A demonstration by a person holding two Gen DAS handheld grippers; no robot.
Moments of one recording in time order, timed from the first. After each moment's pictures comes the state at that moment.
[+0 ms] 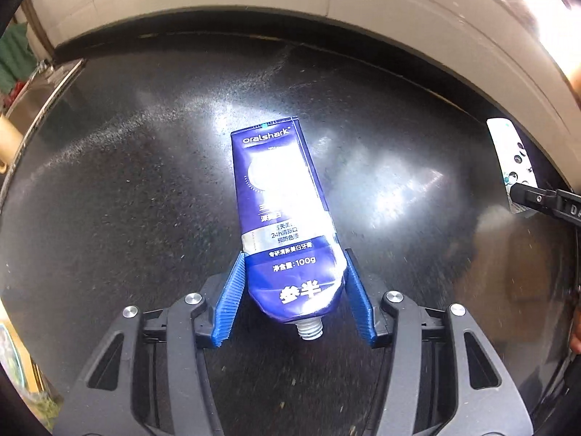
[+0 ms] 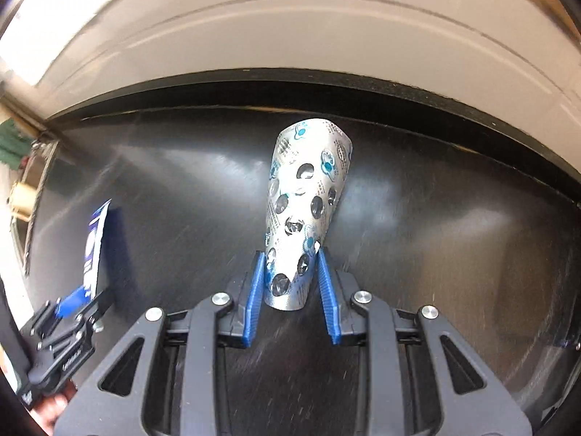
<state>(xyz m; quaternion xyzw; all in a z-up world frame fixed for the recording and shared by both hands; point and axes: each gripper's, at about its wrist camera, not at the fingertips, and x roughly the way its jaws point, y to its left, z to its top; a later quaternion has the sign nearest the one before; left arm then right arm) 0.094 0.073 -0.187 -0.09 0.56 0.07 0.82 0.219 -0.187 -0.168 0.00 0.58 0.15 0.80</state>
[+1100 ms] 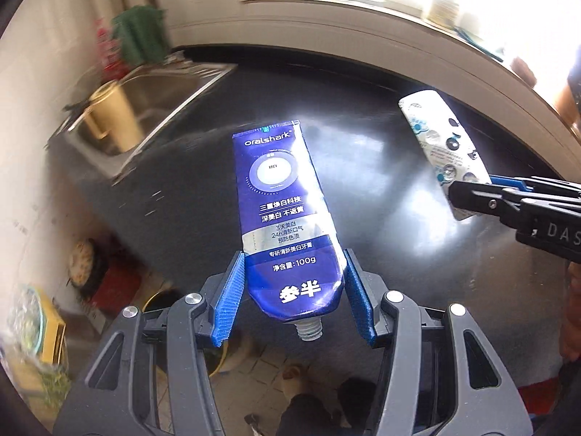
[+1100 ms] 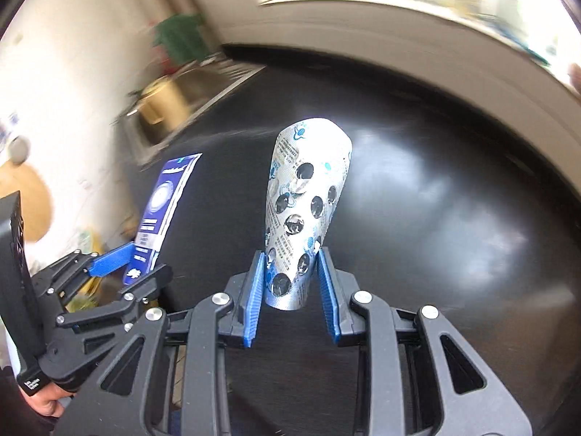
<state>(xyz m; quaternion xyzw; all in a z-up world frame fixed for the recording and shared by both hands) -0.084 0.174 -0.111 -0.08 0.49 0.19 0.85 0.020 0.055 -0.103 -0.10 0.51 0.41 0.75</state>
